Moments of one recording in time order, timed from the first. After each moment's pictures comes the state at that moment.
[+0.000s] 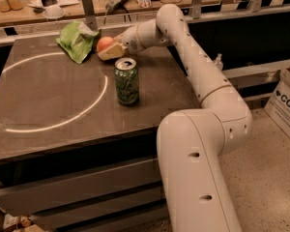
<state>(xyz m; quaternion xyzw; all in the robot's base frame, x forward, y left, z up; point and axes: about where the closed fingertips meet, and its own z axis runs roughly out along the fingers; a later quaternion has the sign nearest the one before) 0.839 0.118 0.844 -0.52 0.67 0.32 0.43</state>
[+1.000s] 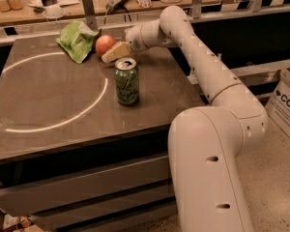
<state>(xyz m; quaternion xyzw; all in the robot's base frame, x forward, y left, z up) 0.857 0.101 0.854 -0.48 0.68 0.28 0.47</state>
